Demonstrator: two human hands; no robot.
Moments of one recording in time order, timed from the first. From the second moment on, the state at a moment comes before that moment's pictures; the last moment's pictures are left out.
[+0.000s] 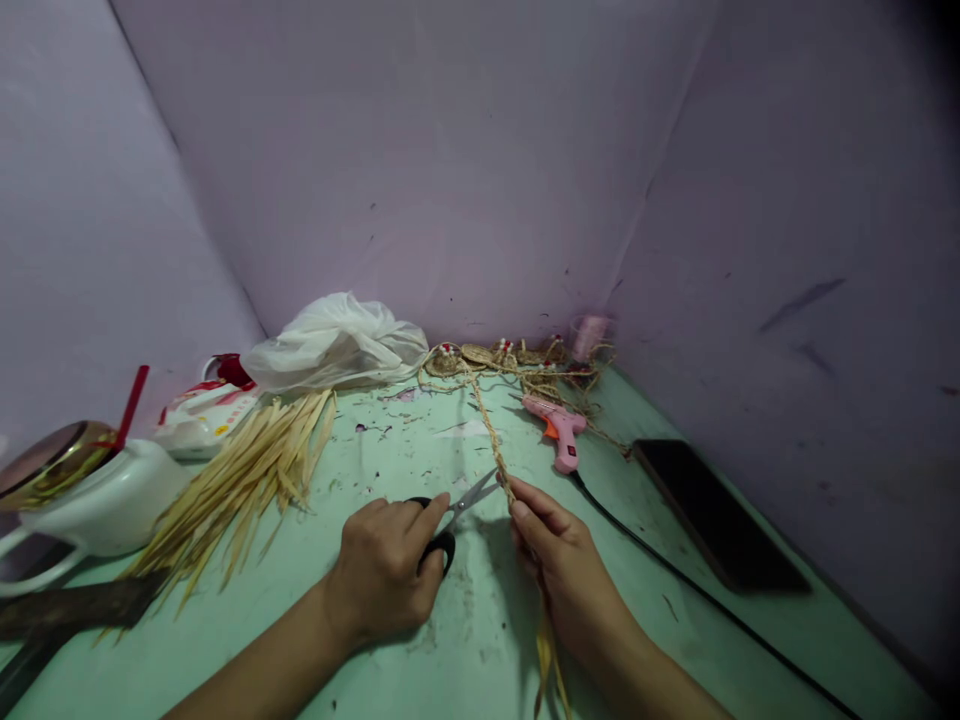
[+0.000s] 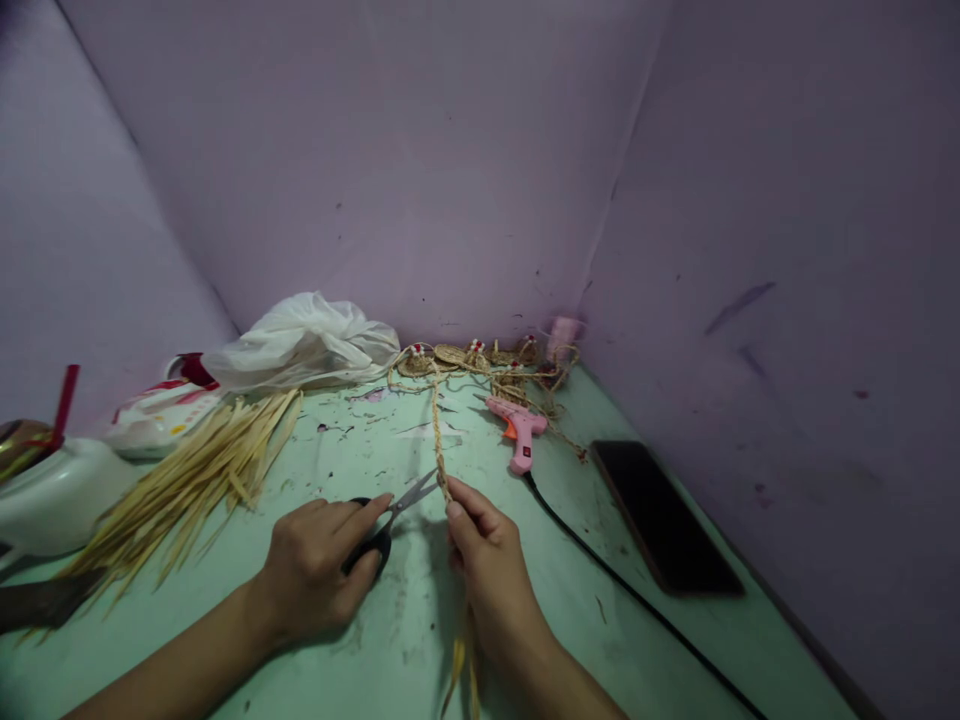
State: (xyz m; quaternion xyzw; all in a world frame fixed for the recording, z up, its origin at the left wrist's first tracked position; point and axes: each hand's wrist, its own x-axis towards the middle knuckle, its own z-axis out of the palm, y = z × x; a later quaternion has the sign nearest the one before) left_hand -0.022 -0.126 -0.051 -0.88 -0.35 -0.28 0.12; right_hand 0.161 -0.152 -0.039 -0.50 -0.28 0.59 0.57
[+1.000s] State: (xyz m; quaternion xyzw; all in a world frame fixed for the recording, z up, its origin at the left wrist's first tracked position) left_hand -0.023 -0.124 -0.052 -0.89 -0.34 -0.31 0.07; right_hand 0.161 -0.148 -0.042 -0.48 -0.27 0.59 0.59
